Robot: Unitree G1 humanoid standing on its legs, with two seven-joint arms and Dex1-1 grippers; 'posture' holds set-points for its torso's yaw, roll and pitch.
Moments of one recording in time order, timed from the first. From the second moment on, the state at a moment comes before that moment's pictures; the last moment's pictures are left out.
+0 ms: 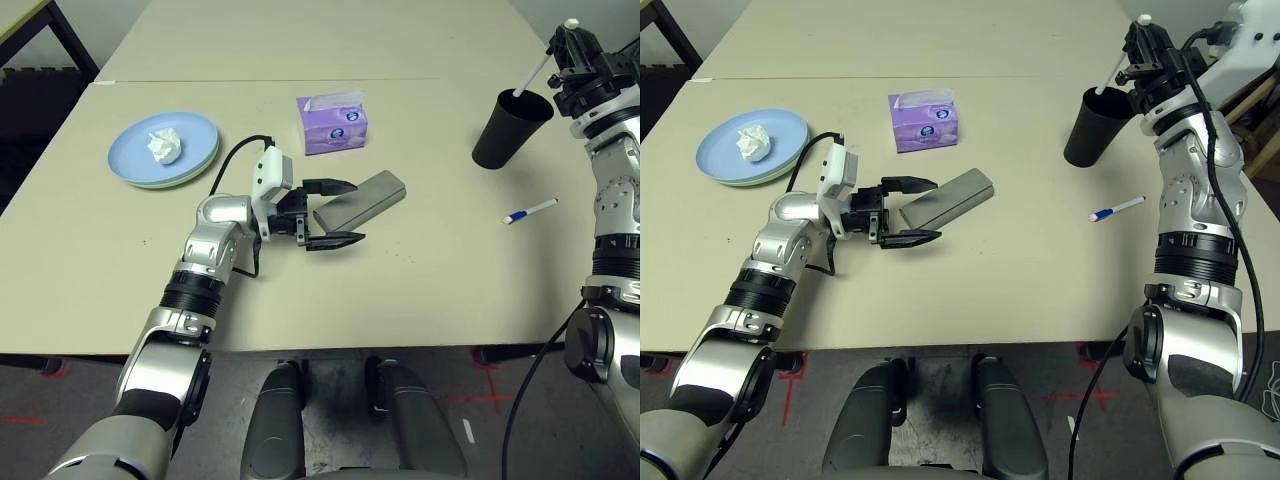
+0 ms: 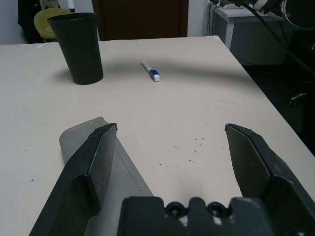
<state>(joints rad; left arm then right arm) -0.73 0.35 -0.10 0.46 -0.31 -0.06 -1.35 -0.86 -0.50 -0.37 0.39 0.33 0.16 0.33</state>
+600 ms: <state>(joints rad) -0.73 0.37 -0.10 0.46 -0.31 -0.05 -1.35 -0.90 -0.53 -0.32 0.46 0.27 0.35 0.22</state>
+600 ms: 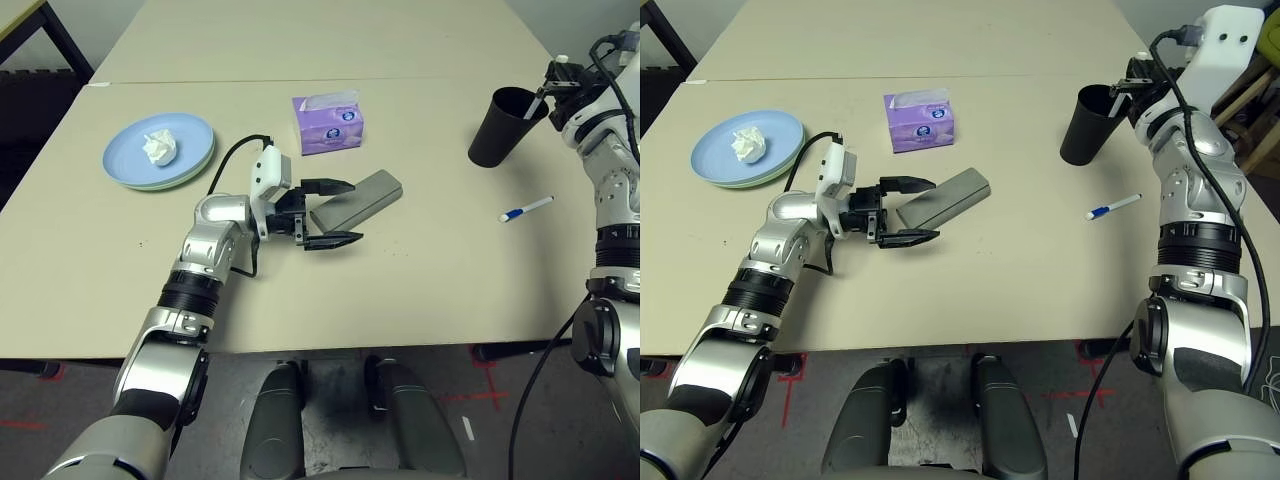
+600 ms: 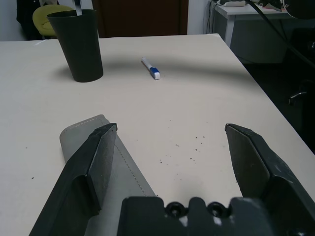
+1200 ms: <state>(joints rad) -0.73 0.38 -0.10 0.44 -0.31 -0.04 -1.34 -0.81 -0.78 0.04 0.40 0.19 0.14 1.04</state>
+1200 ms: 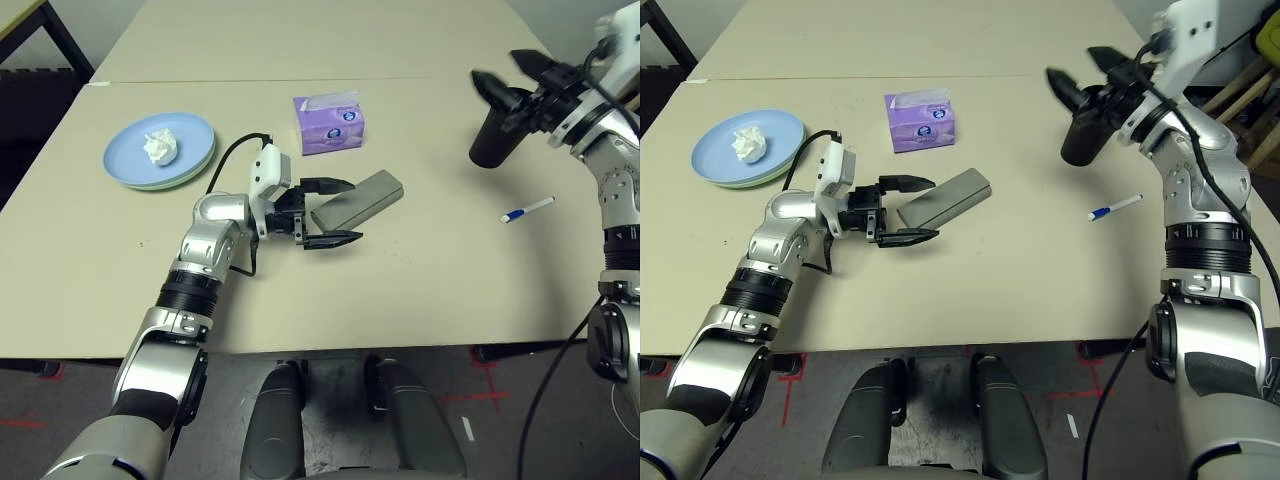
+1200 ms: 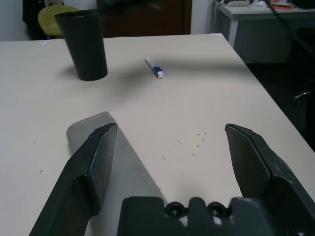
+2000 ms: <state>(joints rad) -0.68 0.37 -0.09 0.36 -0.29 0.00 -1.22 -1.20 -0.87 0.53 1.13 -0.56 -0.70 1.14</state>
